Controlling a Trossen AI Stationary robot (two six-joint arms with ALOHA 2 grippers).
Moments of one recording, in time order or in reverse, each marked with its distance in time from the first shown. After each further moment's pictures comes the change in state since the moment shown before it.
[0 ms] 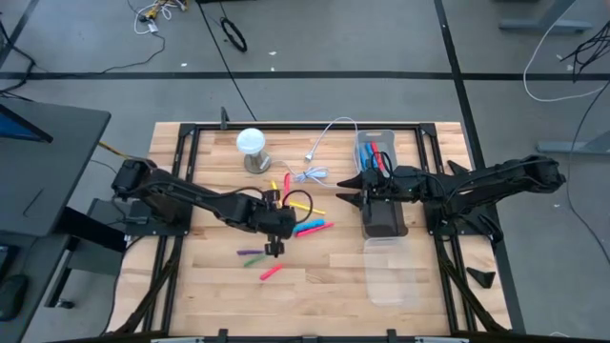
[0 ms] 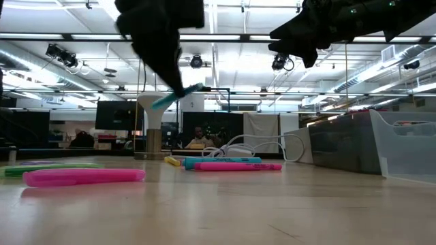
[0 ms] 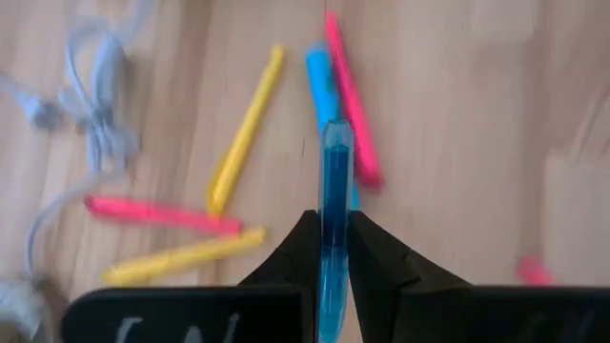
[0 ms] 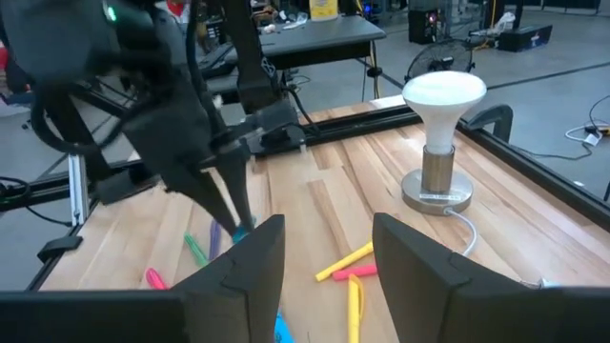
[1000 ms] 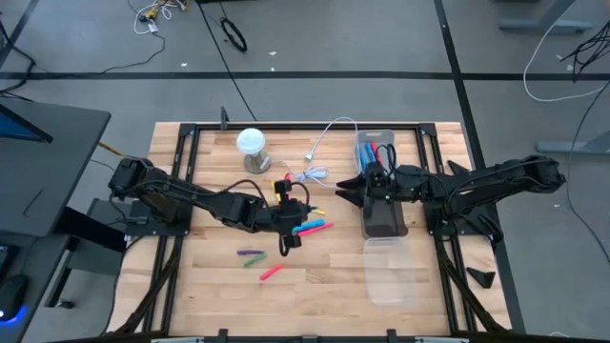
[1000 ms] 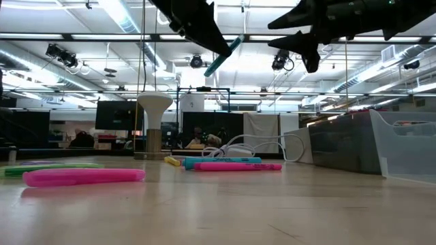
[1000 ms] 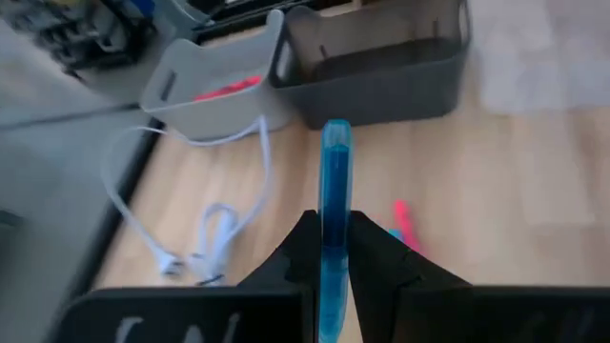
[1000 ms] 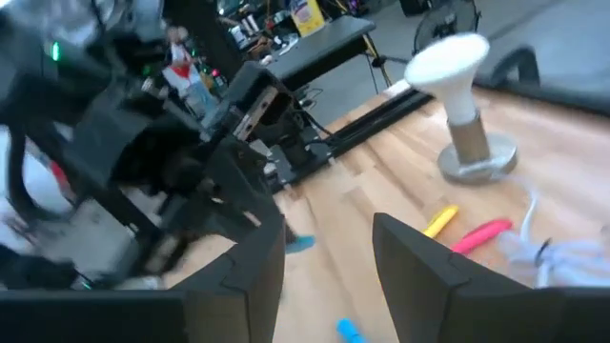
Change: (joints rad) left arm -0.005 -0.027 0.000 0.345 -0.258 0.225; right arm 0.000 0.000 0.000 0.048 0.000 0.374
